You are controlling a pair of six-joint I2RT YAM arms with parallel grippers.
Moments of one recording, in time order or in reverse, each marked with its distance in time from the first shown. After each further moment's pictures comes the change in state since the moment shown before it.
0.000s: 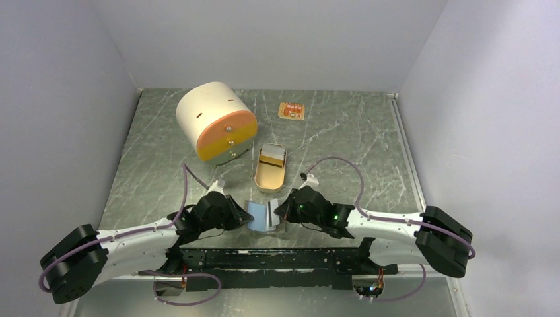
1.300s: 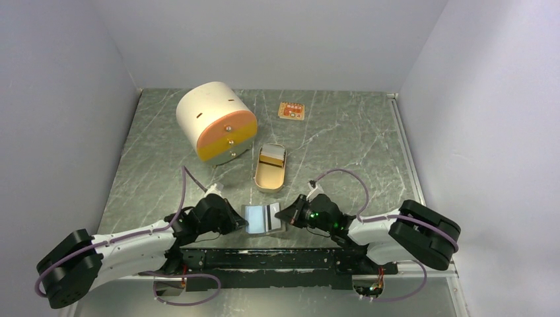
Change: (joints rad) left arm 0.001 -0.054 -0.016 -0.119 -0.001 0.049; right arm -0.095 0.131 -0.311 0.634 -0.185 0.095
